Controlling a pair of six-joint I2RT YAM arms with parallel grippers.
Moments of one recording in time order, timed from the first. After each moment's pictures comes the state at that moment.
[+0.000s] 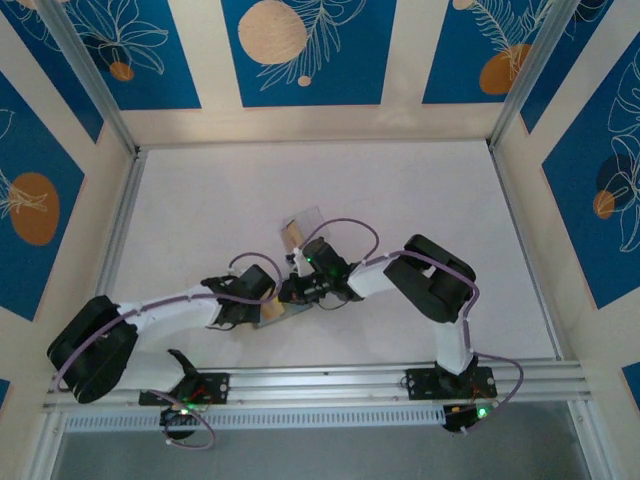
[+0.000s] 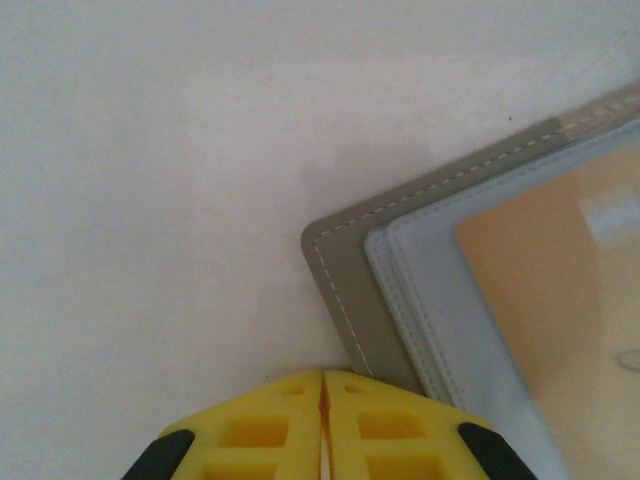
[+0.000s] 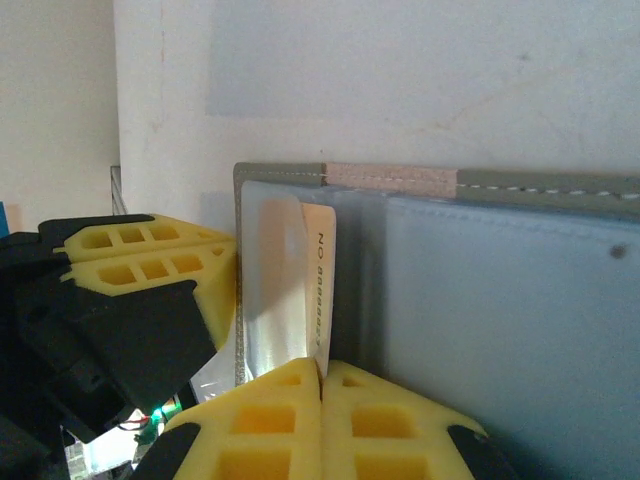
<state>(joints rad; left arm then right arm) -0.78 1.33 0.56 -0.60 -0.29 -0.73 0.87 1.96 0.86 0.37 -0.62 0.90</state>
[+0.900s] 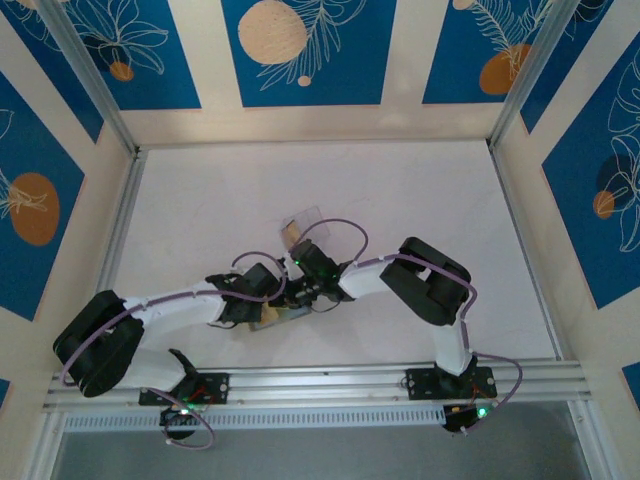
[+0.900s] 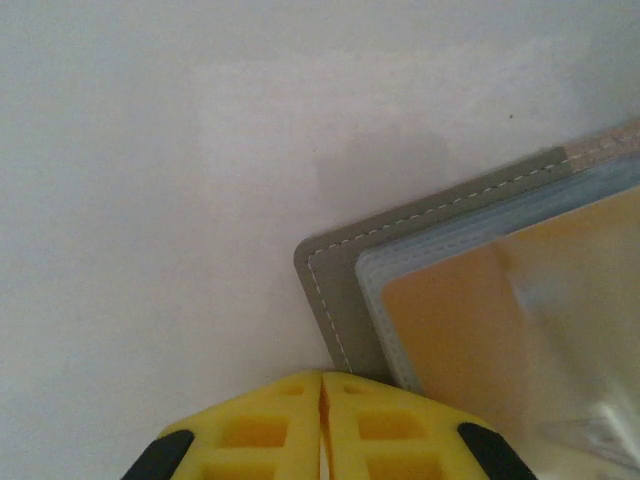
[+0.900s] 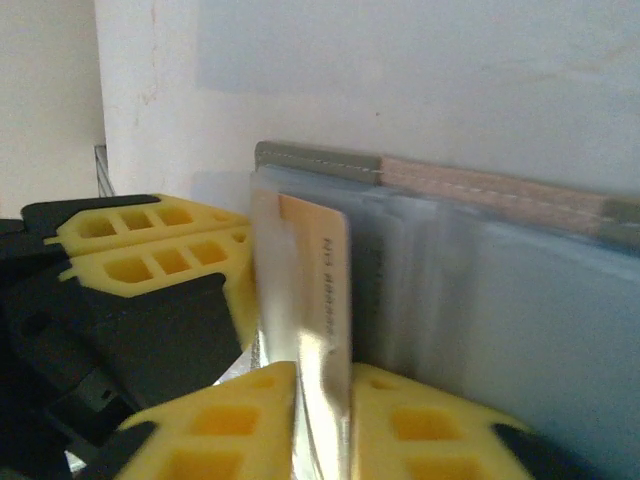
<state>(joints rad) -0.79 1.36 0.58 -0.62 -0.30 -0.72 0.93 1.97 0.96 0.25 -0.60 0.90</state>
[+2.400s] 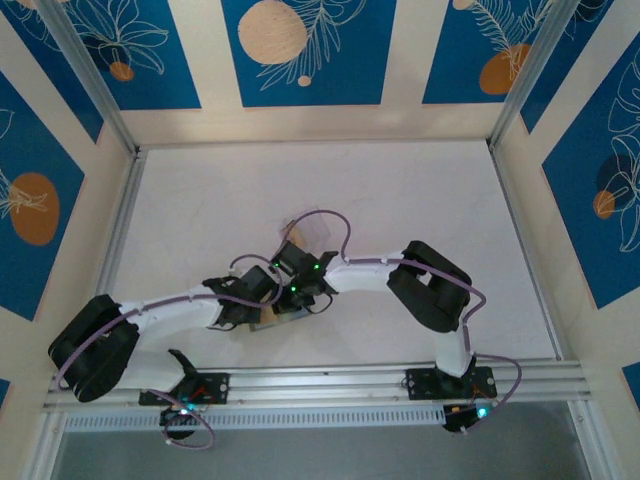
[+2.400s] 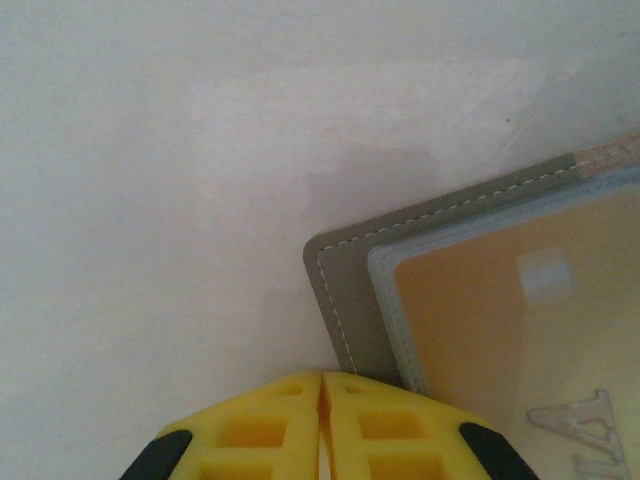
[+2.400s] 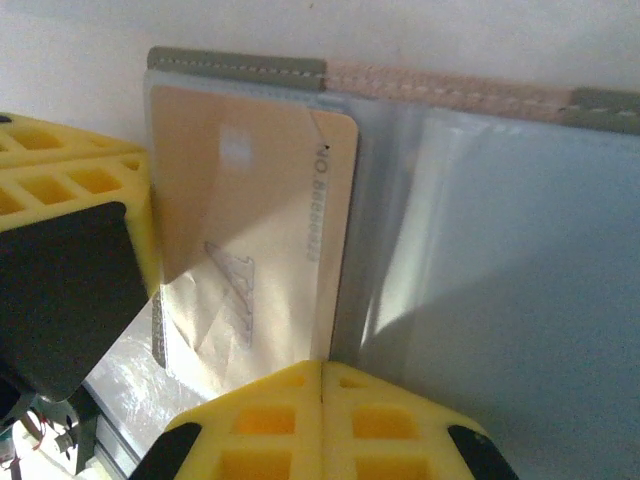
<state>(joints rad) -0.79 1.33 0.55 -0.58 -0.31 -0.73 1.01 1.95 1.18 -0.31 -0.39 0.71</state>
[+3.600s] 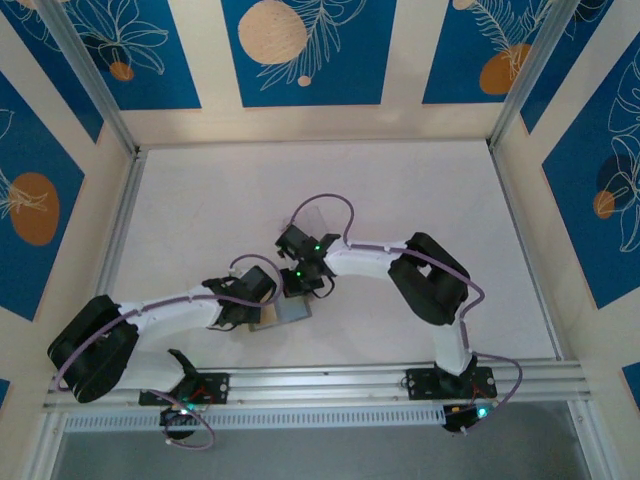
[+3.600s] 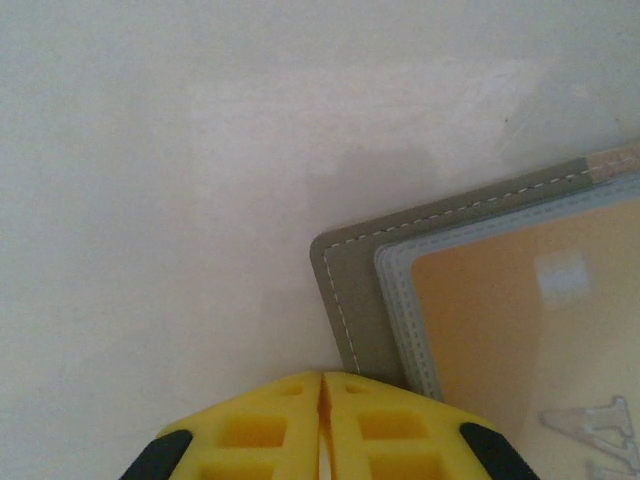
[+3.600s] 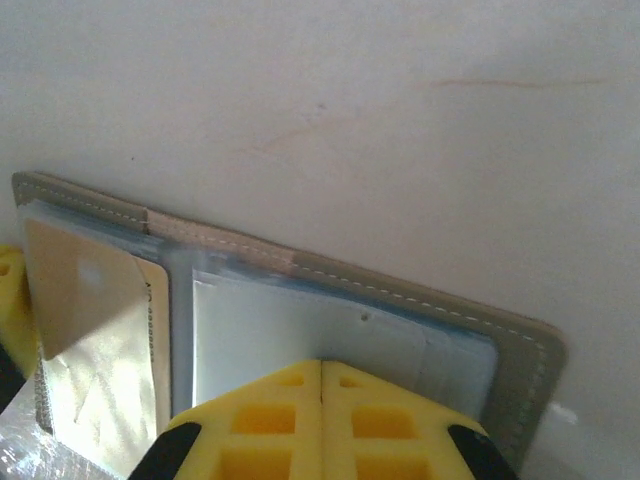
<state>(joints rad) -0.79 1.32 0.55 -0.58 -0.31 -0.73 0.93 1.98 1.30 -0.51 -0.25 0.59</state>
